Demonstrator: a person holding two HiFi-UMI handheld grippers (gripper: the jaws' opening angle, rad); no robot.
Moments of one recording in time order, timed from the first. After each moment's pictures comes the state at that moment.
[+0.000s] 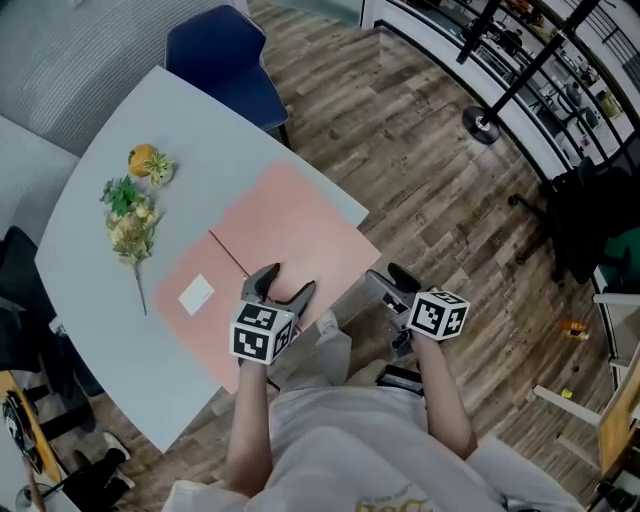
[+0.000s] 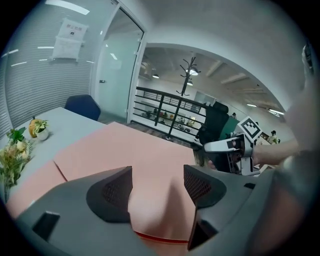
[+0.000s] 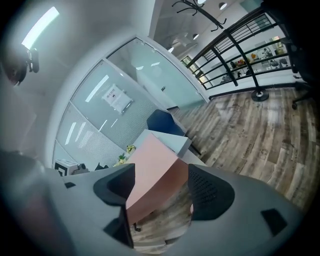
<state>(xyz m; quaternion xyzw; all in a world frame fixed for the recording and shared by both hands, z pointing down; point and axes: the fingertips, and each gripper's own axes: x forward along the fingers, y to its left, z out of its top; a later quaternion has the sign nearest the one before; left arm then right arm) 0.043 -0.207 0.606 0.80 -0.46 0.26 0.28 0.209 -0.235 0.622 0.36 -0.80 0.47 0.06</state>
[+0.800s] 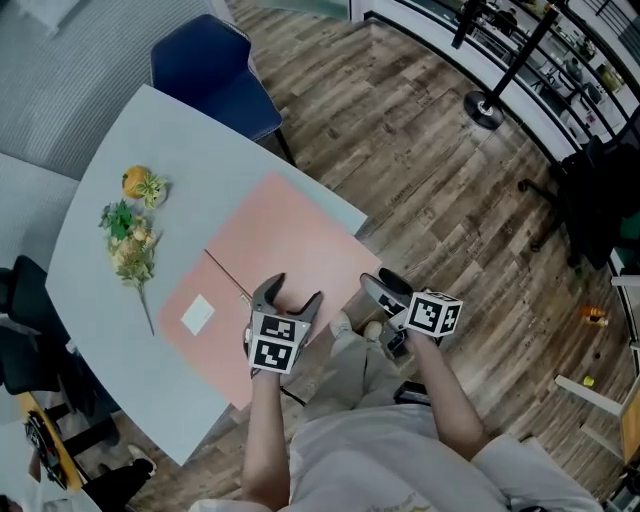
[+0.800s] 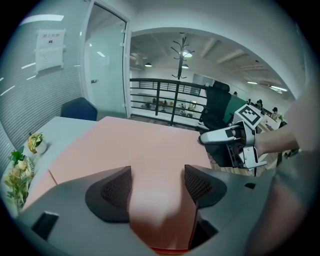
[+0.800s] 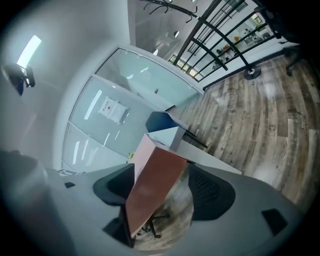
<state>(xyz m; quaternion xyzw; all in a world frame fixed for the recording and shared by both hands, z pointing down) 0.055 -0.216 0.646 0.78 -0.45 0.36 0.24 0.201 -0.245 0.668 0.34 -0.77 0.54 -0.01</state>
